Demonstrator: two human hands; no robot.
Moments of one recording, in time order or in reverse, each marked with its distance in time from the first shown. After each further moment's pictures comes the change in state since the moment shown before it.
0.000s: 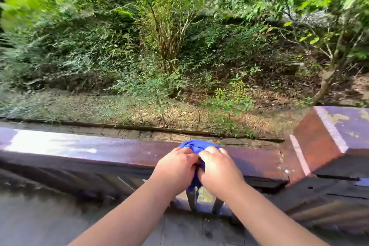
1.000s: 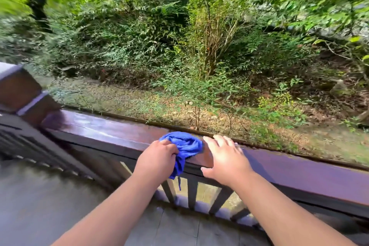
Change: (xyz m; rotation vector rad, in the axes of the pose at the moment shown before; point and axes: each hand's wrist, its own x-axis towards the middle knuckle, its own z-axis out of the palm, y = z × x) left_hand -0.160 -0.323 -0.059 -0.060 0.206 -0.399; right_hand 0.117 -0.260 0.096 -0.172 0.024 -0.136
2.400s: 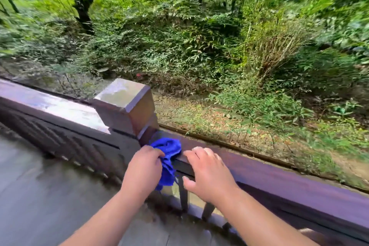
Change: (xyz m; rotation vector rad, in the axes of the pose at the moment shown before) left_hand -0.023 -0.409 -0.128 -0.162 0.187 -0.305; right_hand 0.158 -0.422 0.052 0.014 0.066 -0.280
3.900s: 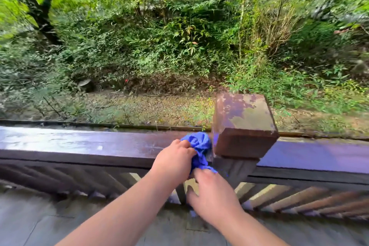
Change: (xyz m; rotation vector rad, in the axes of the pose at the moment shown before) left_hand 0.186 -0.243 -0.103 0.327 -0.413 0.720; right_hand 0.191 -0.299 0.106 0.264 0.029 0.414
